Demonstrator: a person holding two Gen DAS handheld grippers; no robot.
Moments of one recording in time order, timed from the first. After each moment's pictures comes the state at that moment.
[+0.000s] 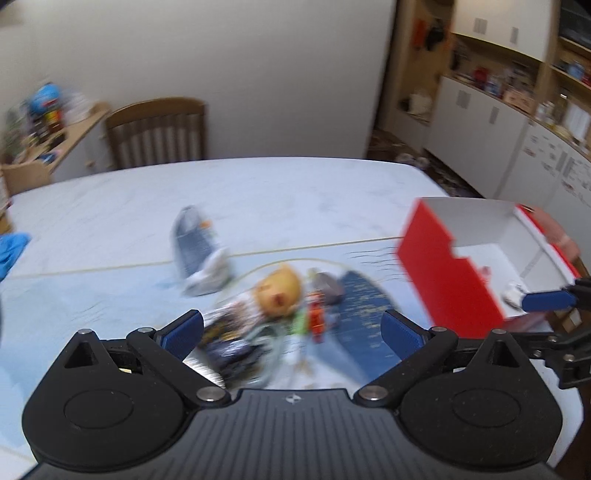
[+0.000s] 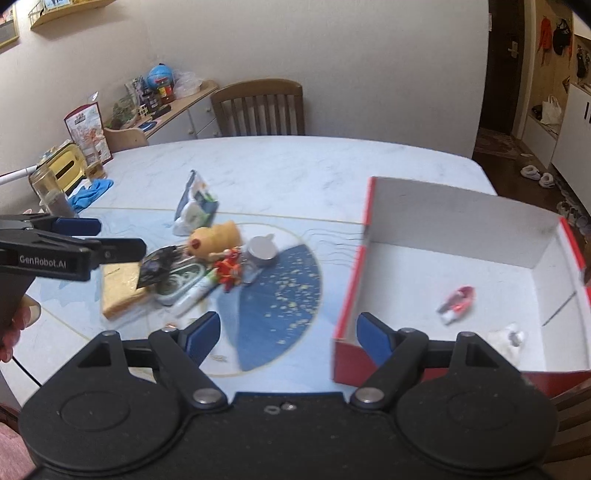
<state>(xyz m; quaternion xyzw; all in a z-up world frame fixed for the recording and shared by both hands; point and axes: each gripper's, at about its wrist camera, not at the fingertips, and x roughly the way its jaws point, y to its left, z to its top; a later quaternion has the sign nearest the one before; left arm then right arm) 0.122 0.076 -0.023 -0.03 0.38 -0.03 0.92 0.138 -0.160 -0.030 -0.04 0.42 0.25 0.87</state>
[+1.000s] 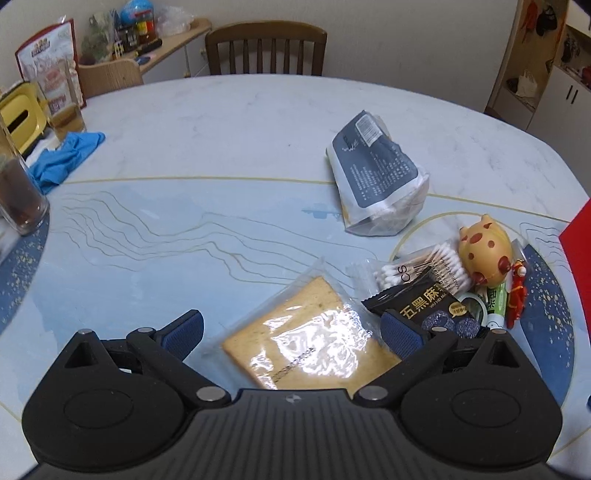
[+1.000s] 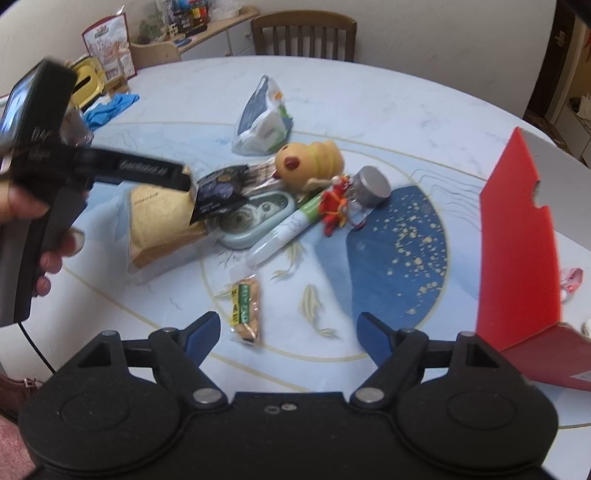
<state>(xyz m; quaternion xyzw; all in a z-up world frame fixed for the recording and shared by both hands) 0.168 0.183 -0.115 -0.07 0.47 0.11 0.87 0.122 -0.034 -0.091 -0.11 0.49 0.27 0.82</state>
